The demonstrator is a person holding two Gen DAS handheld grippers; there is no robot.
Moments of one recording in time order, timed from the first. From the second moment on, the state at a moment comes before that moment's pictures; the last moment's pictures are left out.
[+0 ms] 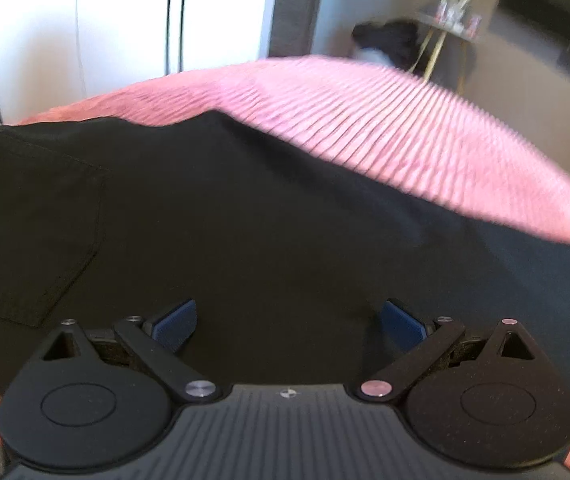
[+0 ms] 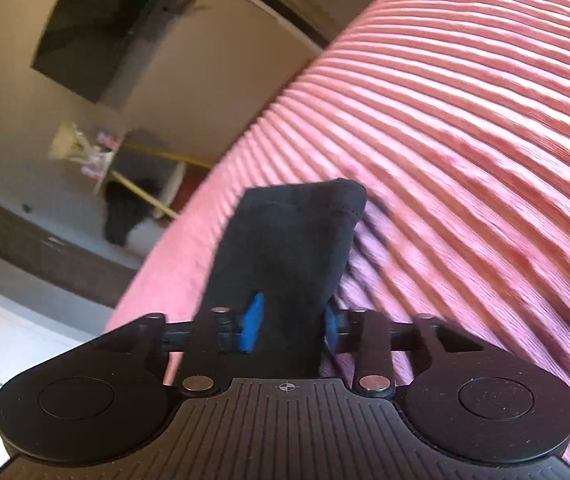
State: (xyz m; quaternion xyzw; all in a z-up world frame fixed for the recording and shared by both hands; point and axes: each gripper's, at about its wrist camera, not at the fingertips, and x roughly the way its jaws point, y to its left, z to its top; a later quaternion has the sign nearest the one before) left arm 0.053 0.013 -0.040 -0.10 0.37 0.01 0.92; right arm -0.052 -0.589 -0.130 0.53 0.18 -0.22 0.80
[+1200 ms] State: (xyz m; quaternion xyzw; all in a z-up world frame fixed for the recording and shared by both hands) left arm 0.057 0.039 -0.038 -0.16 0.36 -0.01 0.92; right arm 0.041 -0.321 -0.007 0.08 0.29 0.07 0.95
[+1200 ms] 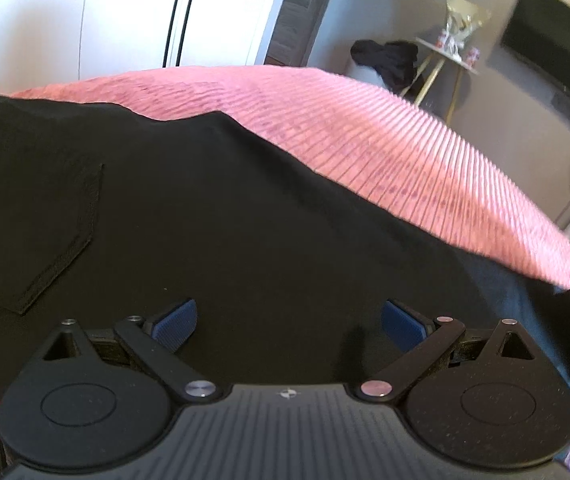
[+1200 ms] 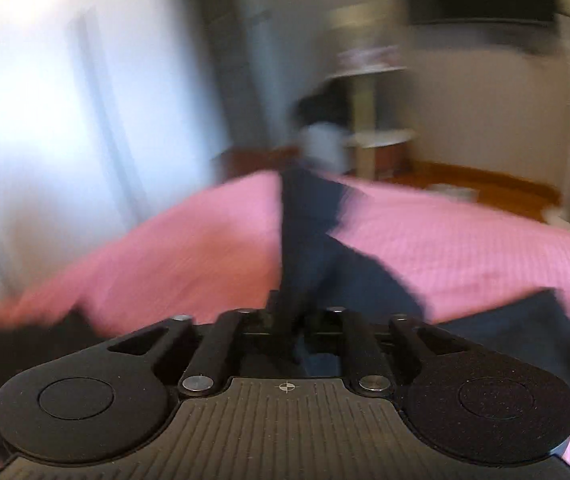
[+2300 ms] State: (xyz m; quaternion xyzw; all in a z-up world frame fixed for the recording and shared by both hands) left arm 0.123 -0.003 -0.046 -0.32 0.44 -0.23 0.80; right arm -0.077 -0.555 -0.105 0.53 0.25 -0.26 0.77
